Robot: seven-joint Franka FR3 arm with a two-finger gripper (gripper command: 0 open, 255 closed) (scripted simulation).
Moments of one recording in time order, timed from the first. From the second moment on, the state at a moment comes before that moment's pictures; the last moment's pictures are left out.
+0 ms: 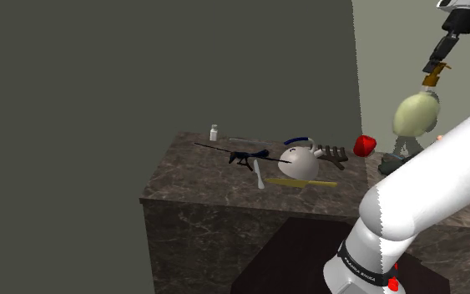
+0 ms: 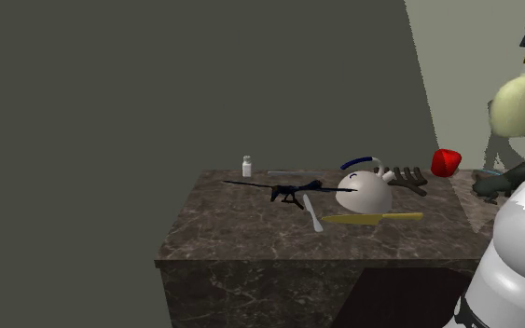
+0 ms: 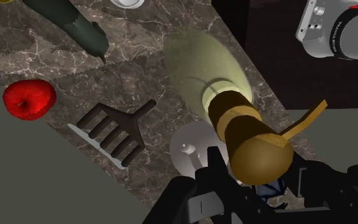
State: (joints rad) arm -0.24 -0.34 -0.96 -1.41 -0.15 1.20 -1.29
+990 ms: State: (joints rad) arm -0.31 -0.49 -0.87 -1.73 -0.23 1.41 -1.23
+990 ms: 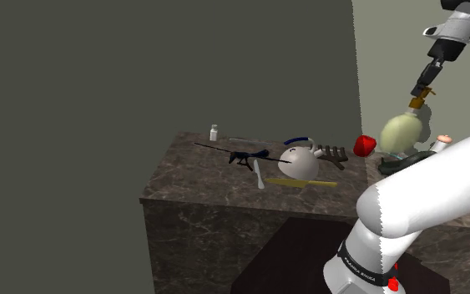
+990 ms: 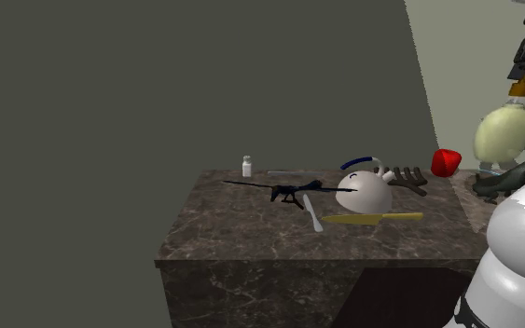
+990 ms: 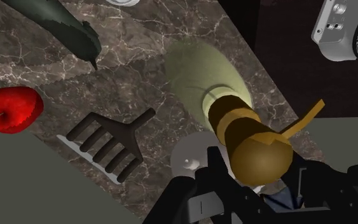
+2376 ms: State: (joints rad) arm -0.37 -0.57 -0.89 -2.07 -0.30 1.67 -1.20
